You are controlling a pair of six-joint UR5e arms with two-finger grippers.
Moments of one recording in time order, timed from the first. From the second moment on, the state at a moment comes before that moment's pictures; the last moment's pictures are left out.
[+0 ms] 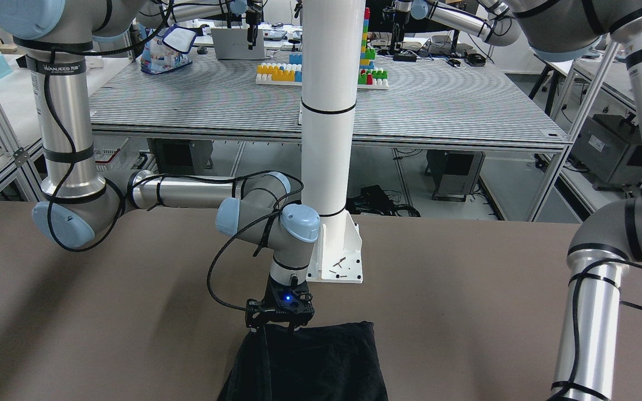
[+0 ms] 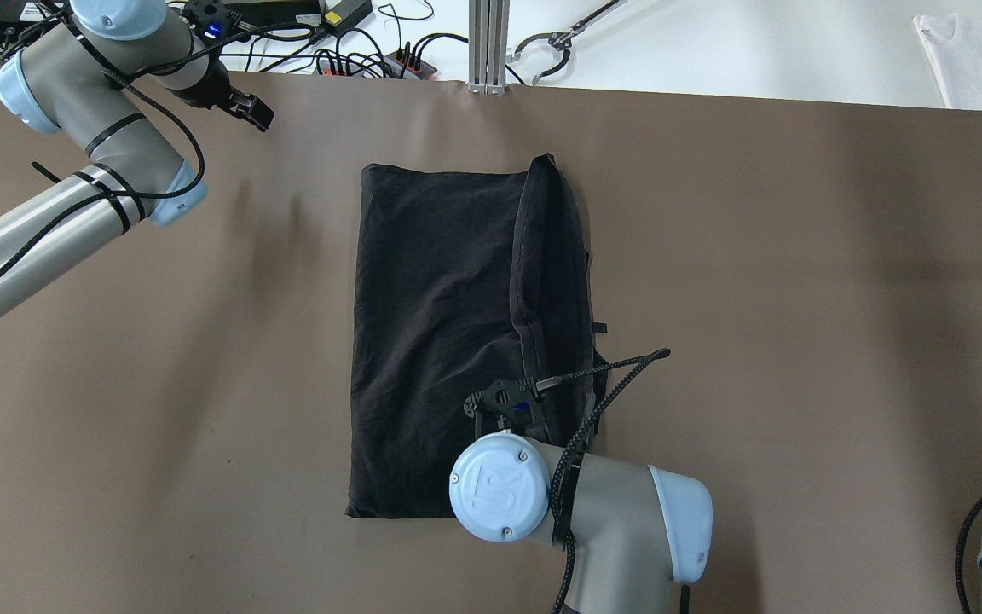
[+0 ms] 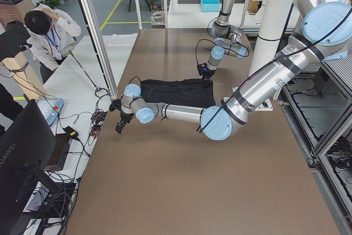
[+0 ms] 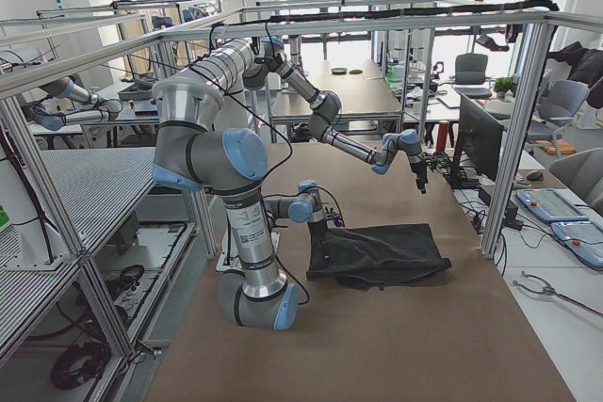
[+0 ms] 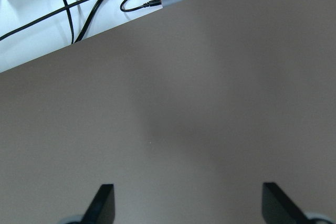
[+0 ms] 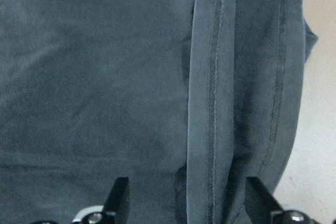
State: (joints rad) left arm -1.08 -2.44 -0.82 -2.25 -1.98 -0.49; right arm 0.30 -0.90 1.82 -1.86 1.50 1.11
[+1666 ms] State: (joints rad) left arm -1.08 -2.42 -0.83 -2.25 -1.98 -0.49; right arm 0.20 -0.97 1.81 -1.91 1.40 1.03
